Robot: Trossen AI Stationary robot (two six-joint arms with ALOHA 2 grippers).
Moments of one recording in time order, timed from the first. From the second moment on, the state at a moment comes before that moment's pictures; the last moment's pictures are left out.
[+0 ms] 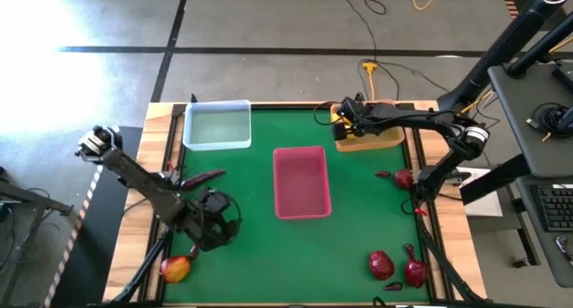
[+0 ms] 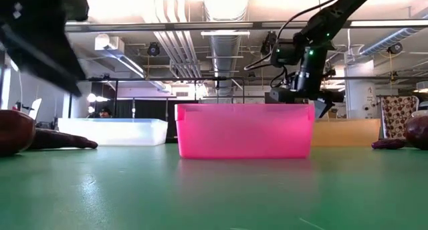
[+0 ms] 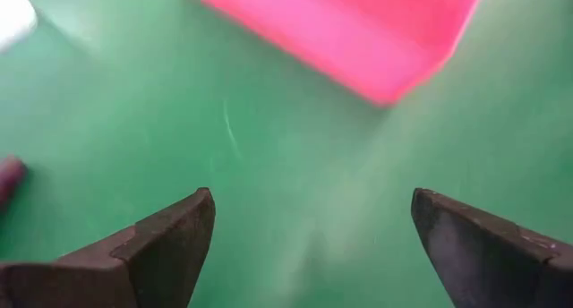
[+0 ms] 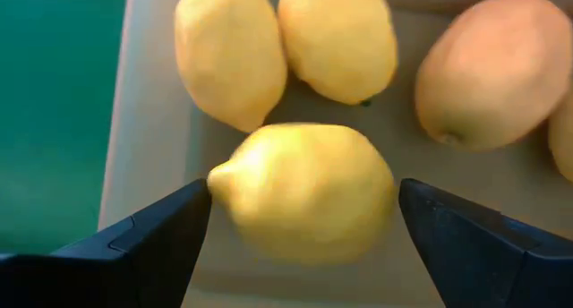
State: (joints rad) left arm -0.68 1.29 0.76 -0.66 -0.67 -1.24; right arm -0.62 1.59 0.98 -0.62 0.27 0.69
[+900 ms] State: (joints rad) left arm -0.66 1.19 0.99 -1.25 -0.10 -0.82; right arm 0.17 1.38 1.16 -0.74 0.62 1.09
